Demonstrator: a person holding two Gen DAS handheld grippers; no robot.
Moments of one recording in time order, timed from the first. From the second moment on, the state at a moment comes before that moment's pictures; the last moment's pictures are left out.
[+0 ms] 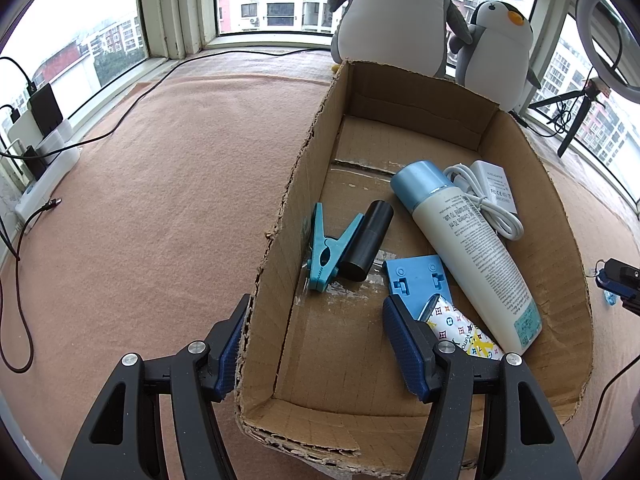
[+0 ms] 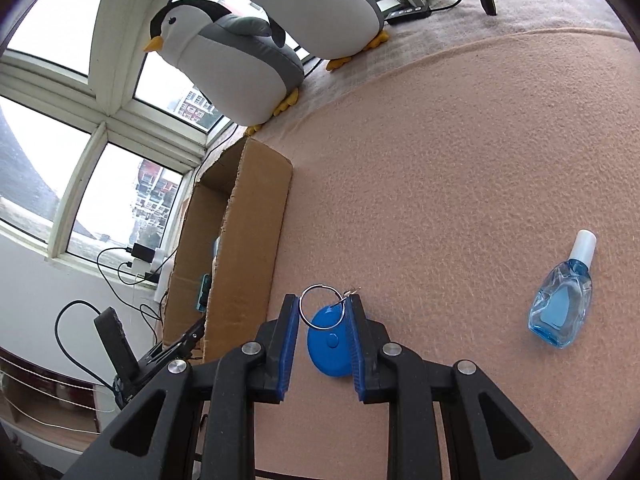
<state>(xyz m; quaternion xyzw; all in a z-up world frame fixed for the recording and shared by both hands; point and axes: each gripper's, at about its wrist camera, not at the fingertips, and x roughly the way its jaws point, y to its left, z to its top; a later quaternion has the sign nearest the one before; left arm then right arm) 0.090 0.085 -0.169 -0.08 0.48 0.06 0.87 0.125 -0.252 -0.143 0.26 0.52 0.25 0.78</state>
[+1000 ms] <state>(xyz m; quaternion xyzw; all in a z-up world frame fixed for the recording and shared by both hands) 0.090 0.084 -0.168 -0.08 0.47 0.06 0.87 0.156 -0.103 -0.054 0.11 0.45 0.35 0.82</state>
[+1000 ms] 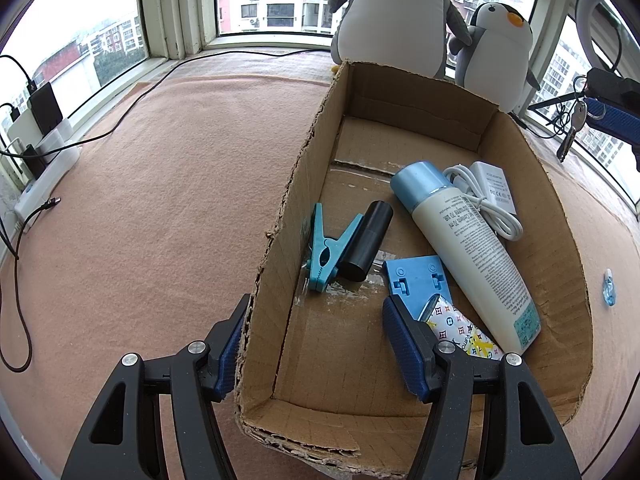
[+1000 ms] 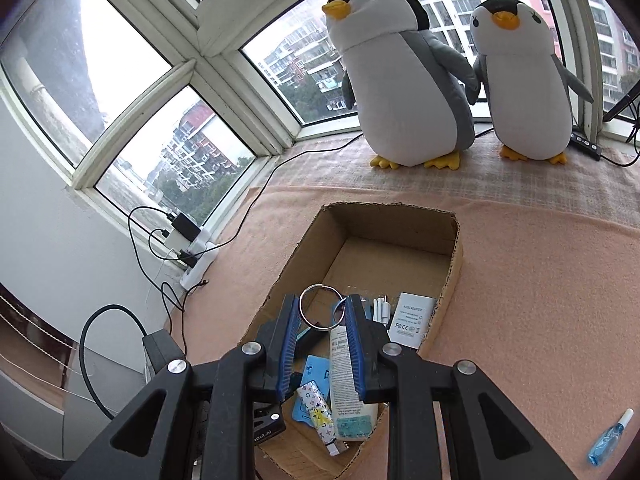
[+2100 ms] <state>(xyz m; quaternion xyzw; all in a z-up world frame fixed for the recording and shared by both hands) 0.089 0.084 -0.168 -0.08 0.47 0.06 0.87 0.161 -0.070 -0.069 0.06 0.45 0.33 0.83</state>
